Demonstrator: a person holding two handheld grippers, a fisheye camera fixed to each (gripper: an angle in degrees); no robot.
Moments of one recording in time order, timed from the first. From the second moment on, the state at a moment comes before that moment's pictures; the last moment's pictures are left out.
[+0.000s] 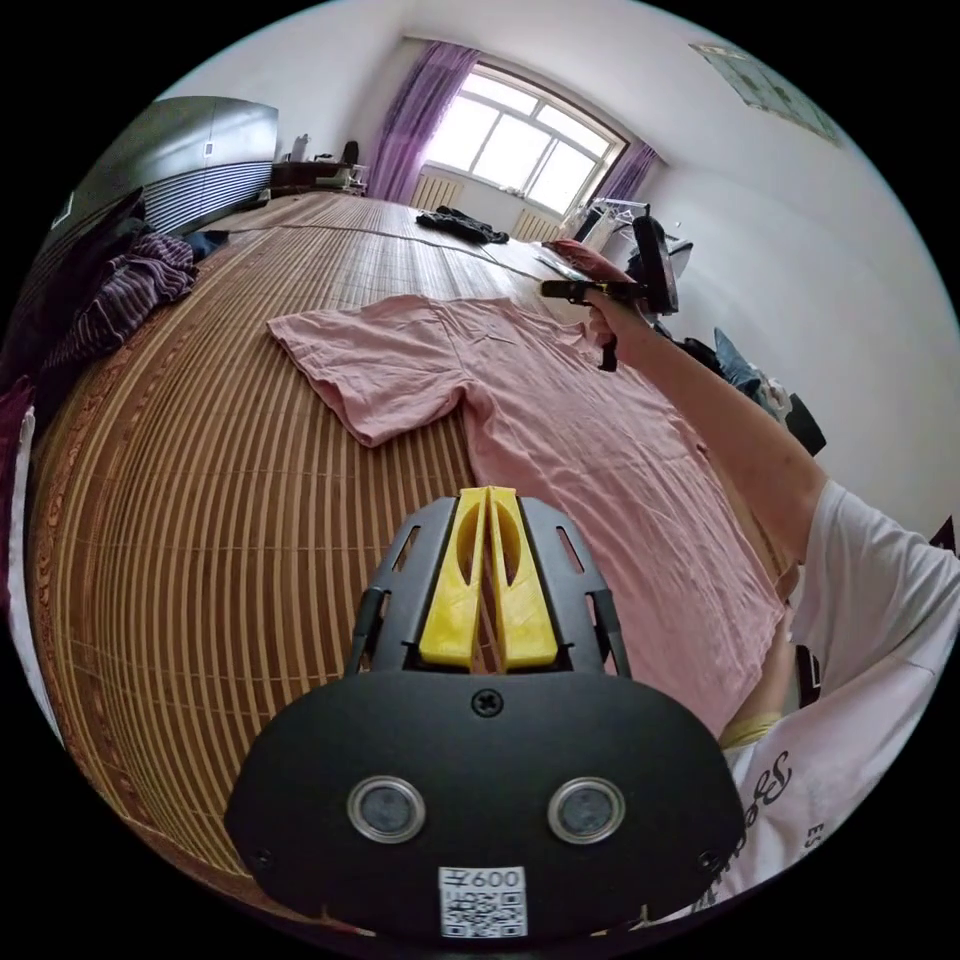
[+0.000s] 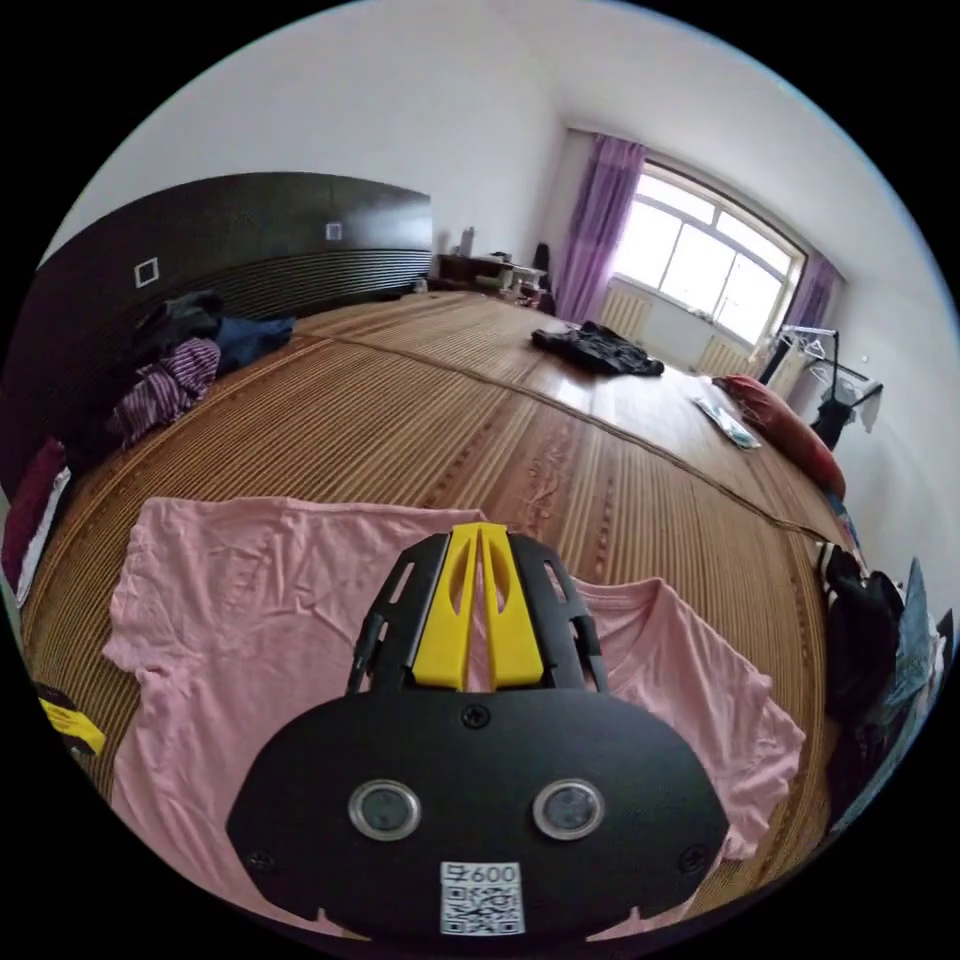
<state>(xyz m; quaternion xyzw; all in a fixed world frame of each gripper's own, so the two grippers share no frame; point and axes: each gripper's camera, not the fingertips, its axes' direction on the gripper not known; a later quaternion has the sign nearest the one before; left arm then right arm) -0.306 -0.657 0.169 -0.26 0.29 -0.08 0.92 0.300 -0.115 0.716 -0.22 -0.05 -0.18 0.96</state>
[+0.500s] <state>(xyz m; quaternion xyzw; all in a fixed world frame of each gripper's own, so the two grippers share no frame) -0.264 -0.579 0.201 -0.32 0.24 0.14 0.90 0.248 -0.246 0.740 -0.31 -0.06 -0.12 0.94</state>
